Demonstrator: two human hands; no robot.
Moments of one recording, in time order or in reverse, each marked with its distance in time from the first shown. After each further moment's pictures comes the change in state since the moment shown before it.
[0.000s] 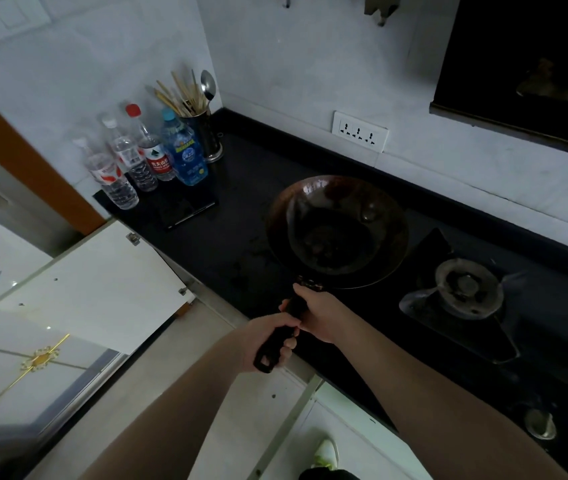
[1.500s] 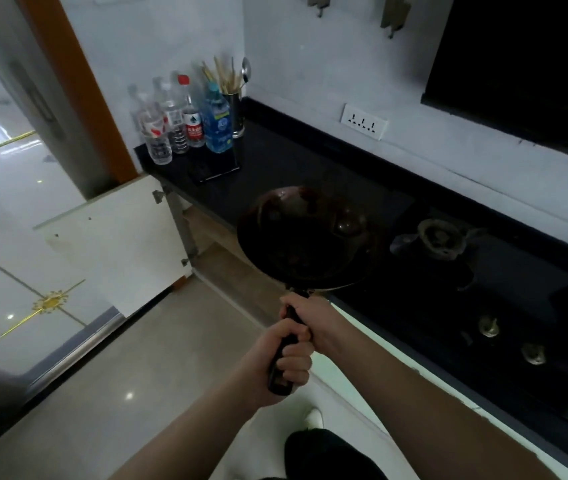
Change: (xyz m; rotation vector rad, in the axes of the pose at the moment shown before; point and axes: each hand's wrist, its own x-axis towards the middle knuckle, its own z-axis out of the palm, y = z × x) left_hand -0.143 -0.202 0.028 -0.527 -0.451 0.252; right_hand -0.169 0.172 0.051 -0.413 0.130 -0.211
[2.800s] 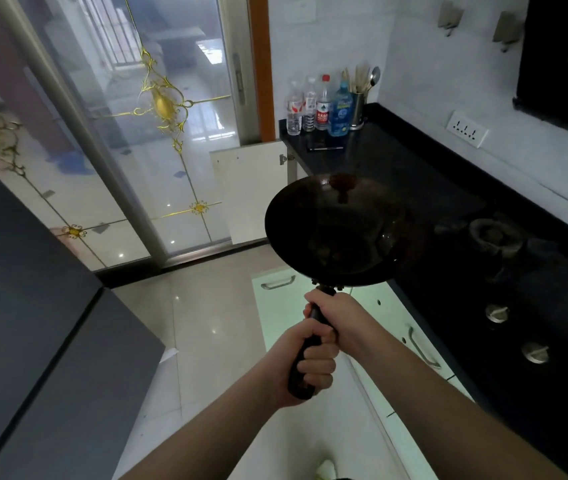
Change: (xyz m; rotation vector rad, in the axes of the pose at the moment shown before) left_hand -0.038 -0.331 0.121 -0.052 0.188 0.485; right_hand -0.206 0.122 -0.166 -0.302 -0.486 -0.111
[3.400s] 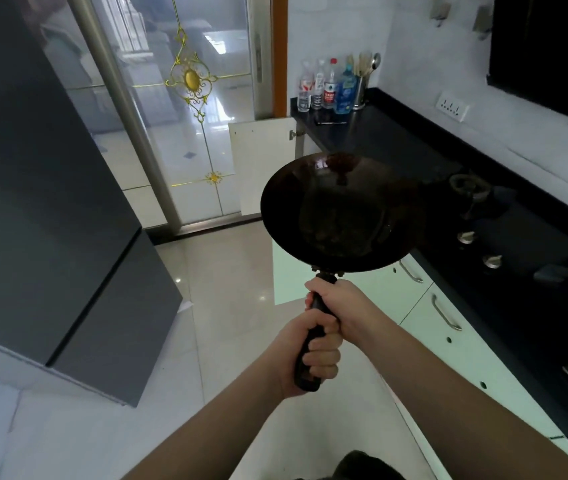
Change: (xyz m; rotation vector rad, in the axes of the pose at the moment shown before) left_hand -0.183 -0.170 0.000 0.077 -0.021 0.062; right_hand -0.207 0.121 0.061 -0.044 0.012 -0.052
